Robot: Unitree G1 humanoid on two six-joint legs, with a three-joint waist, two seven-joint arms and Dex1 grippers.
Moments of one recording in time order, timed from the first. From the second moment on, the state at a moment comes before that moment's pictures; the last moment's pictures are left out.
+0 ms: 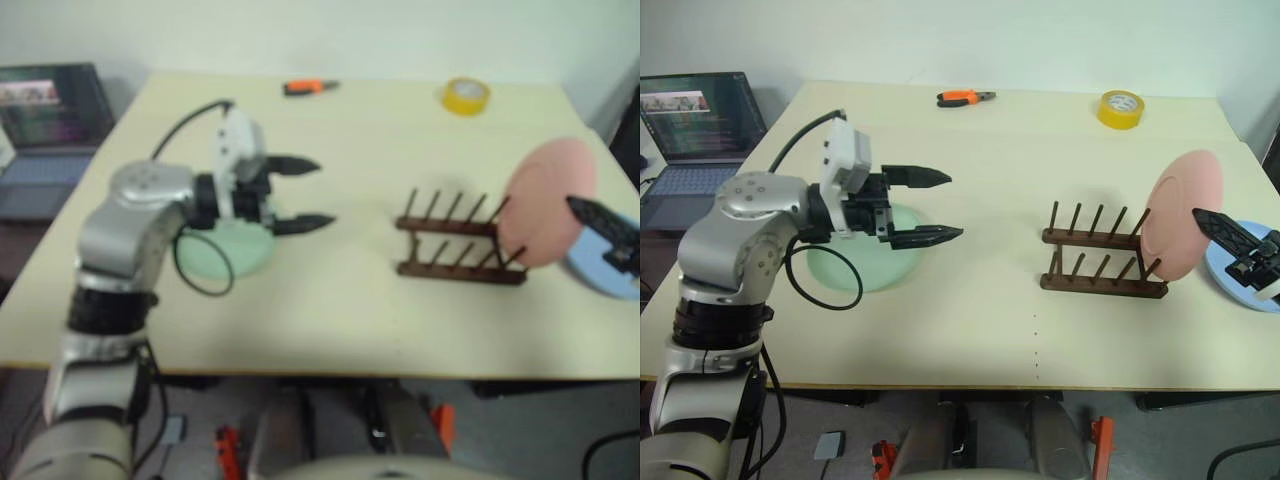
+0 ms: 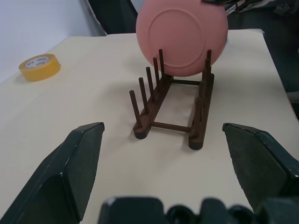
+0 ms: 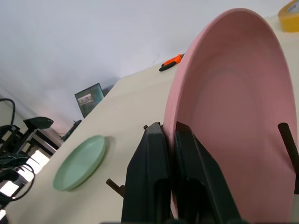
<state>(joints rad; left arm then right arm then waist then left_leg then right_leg) -0.72 0.69 -0.05 -0.13 -0.46 0.56 -1.12 -0.14 -0.81 -0.71 -0.06 1.17 0.95 0.68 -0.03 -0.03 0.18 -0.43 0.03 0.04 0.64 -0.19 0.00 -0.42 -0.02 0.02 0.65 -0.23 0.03</state>
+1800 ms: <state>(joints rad) -0.70 0.55 -0.33 -0.10 -0.32 0.57 -1.15 0.40 -0.82 -0.79 -0.37 0.65 0.89 0.86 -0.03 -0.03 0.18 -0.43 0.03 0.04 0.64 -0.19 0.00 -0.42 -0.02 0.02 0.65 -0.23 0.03</state>
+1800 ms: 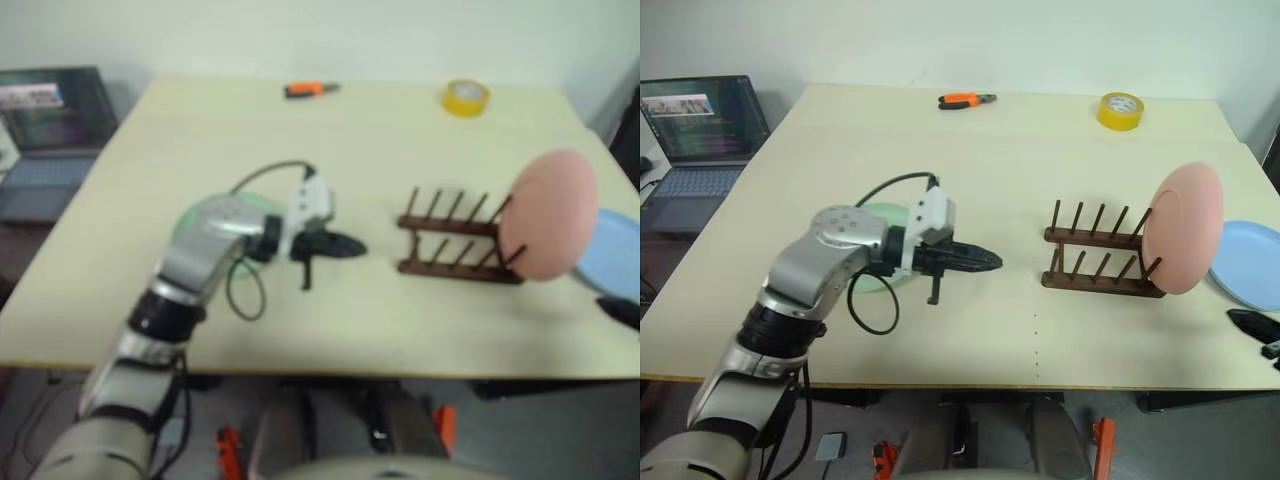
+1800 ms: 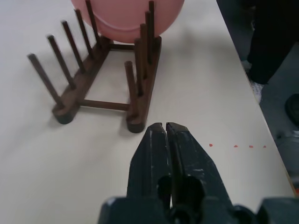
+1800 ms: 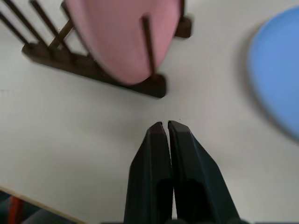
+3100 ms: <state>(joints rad) -0.66 0.19 -0.48 0.18 -0.14 0.57 -0.95 0.17 -0.61 -0.35 -0.27 0.47 0.71 0.56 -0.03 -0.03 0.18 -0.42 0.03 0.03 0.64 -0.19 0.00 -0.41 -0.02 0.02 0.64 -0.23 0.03</state>
